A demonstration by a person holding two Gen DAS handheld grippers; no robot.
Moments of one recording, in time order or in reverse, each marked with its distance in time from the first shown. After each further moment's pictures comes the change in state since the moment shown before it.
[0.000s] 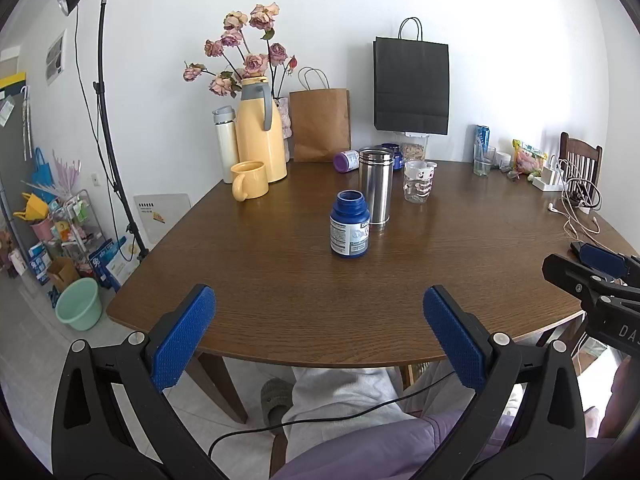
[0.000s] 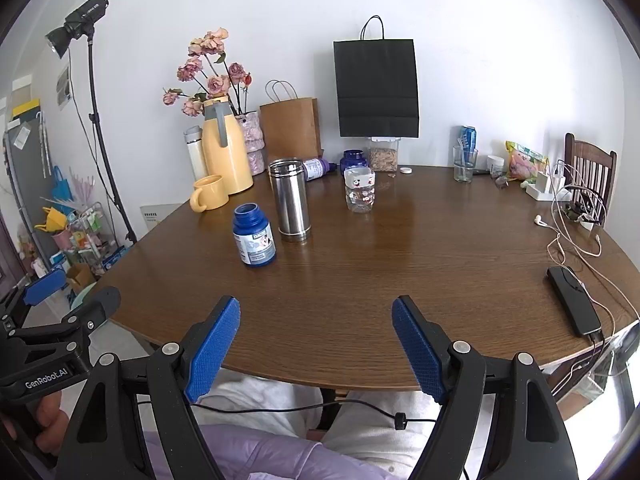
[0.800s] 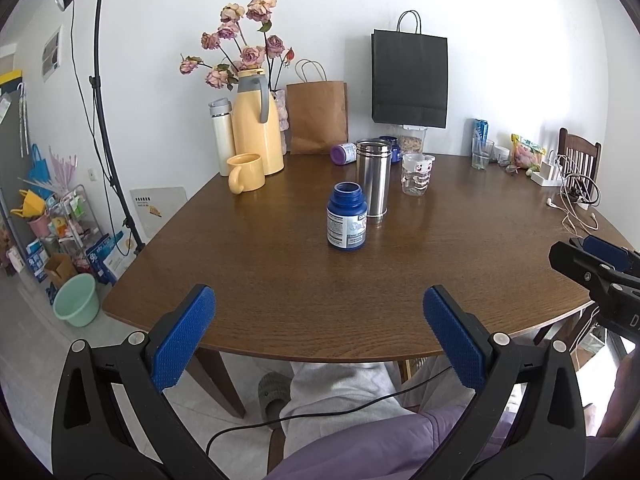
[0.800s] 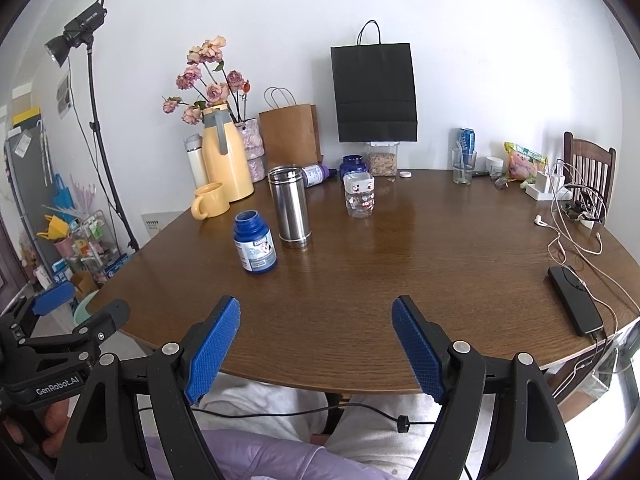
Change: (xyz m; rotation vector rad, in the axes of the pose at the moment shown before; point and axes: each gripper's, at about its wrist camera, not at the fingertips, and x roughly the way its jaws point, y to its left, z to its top) left arm 0.006 0.001 -0.005 0.003 0.022 -0.013; right arm -0.004 0.002 0.000 0.019 -0.022 0.003
